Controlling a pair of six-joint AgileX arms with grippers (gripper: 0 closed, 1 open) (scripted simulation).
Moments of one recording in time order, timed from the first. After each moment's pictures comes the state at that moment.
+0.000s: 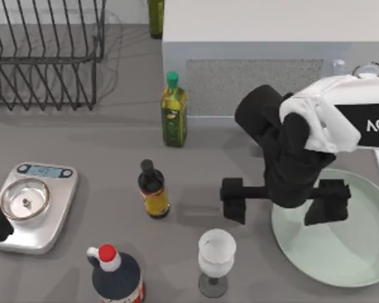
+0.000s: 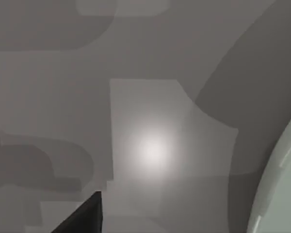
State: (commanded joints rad) left arm 0.00 0.00 0.00 0.00 0.00 0.00; right arm 0.62 2.00 1.21 -0.77 0.00 0.64
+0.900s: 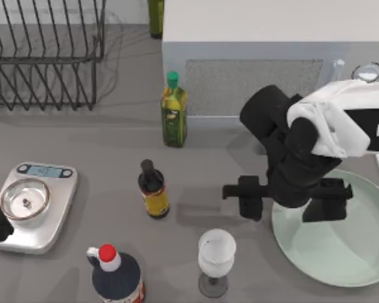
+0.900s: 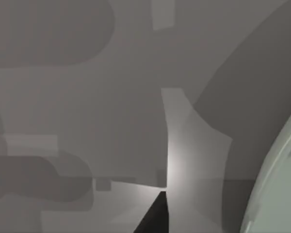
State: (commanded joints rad) left arm 0.00 0.00 0.00 0.00 0.00 0.00; right arm 0.63 2.04 1.17 -0.71 0.00 0.64
